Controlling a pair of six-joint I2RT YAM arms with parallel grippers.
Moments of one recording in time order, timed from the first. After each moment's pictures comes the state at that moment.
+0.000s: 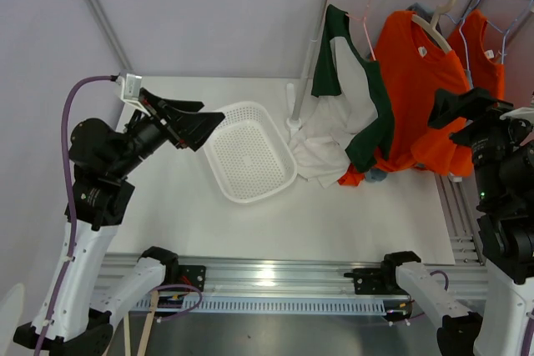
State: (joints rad) left arm -0.29 0.81 1.24 -0.25 0.49 -0.56; right arm 0.15 0.84 1.71 -0.76 0.26 0.26
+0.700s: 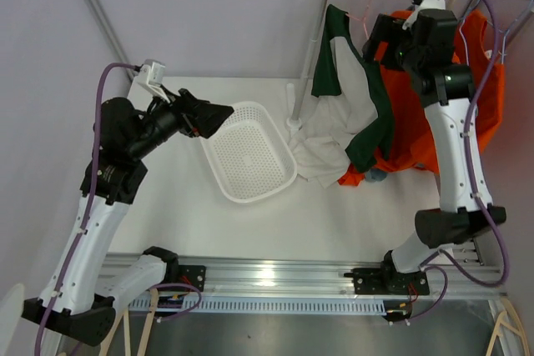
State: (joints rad) left arm -0.29 0.93 1.25 -0.30 0.45 -0.51; right arm 0.16 1.56 2.06 -0.82 0.06 0.25
